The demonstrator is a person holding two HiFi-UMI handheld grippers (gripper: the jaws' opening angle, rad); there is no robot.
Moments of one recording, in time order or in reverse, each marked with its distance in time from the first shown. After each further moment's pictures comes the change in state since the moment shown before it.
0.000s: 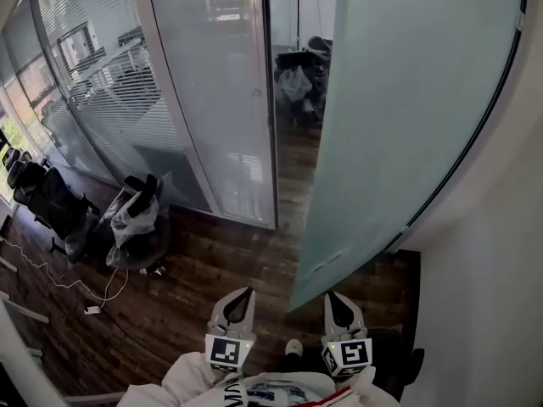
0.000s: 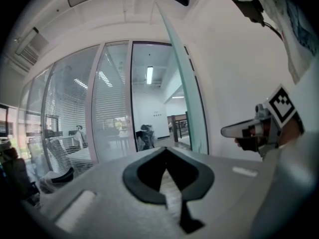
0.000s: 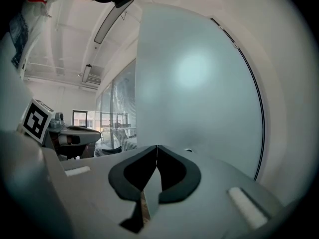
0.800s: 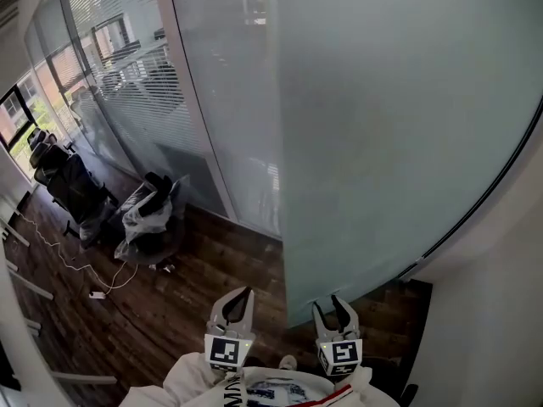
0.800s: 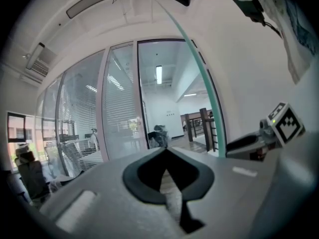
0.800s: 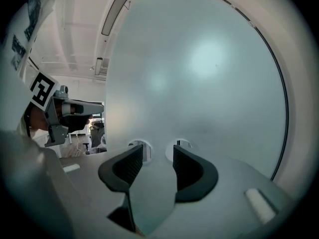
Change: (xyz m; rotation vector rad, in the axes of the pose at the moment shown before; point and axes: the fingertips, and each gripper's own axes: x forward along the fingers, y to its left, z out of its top) left arm 0.058 0.021 0.008 0.028 0.010 0.176; right arm 0.079 -0.040 -0.052 -0.066 0.119 0.166
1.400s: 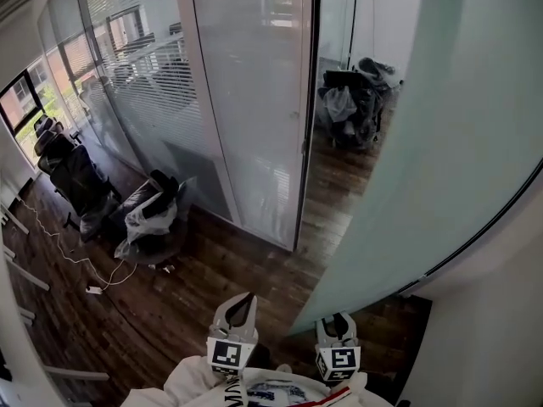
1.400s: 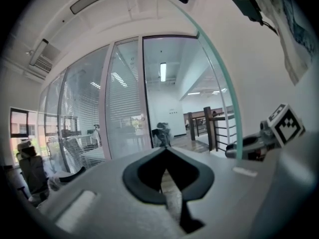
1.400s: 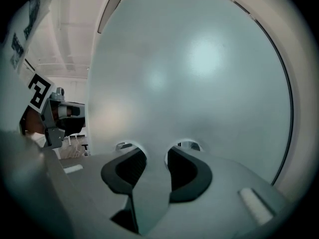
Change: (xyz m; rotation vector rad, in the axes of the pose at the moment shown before) left arm 0.024 0.024 -0.018 -0.035 0.029 0.025; right arm 0.041 -0.002 -0.006 0.029 0.019 0.003
